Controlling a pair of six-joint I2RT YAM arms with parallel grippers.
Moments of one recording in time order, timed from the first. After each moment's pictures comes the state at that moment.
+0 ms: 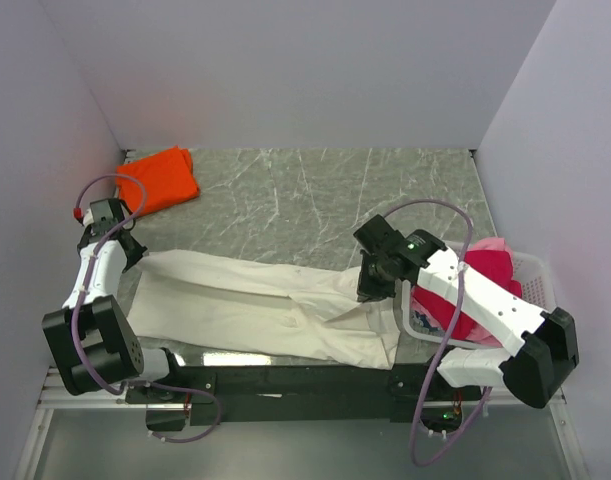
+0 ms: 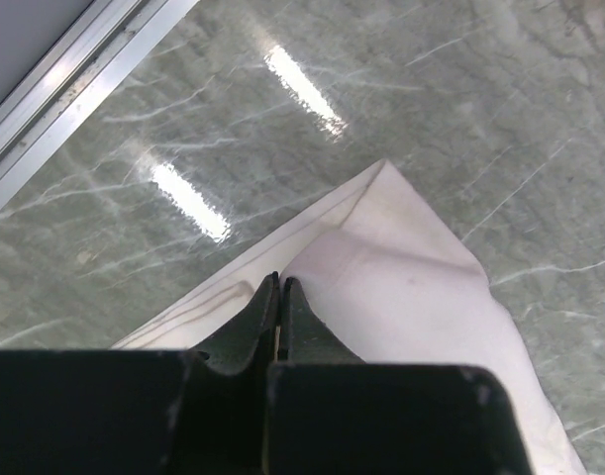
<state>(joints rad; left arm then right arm) 0.34 1.34 0.90 -0.53 -0.24 -0.47 0.68 1.25 1.06 -1.05 0.02 0.86</state>
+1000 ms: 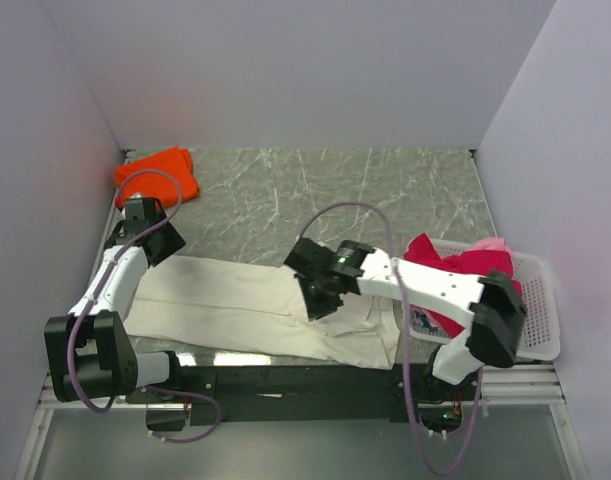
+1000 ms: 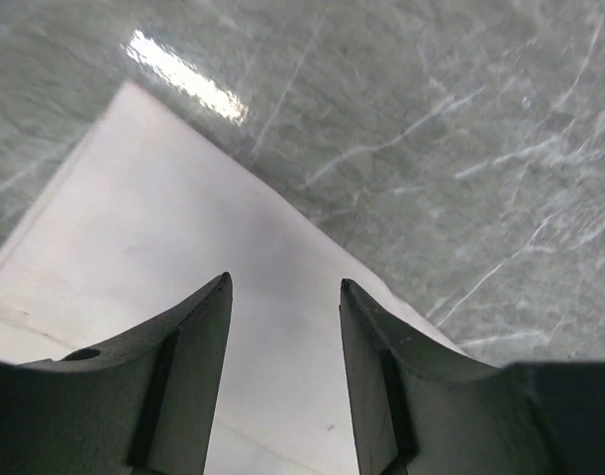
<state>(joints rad) 0.11 1.27 0.85 -0.45 -0.10 -0.55 1.04 1.50 1.25 -0.98 0.03 0.78</state>
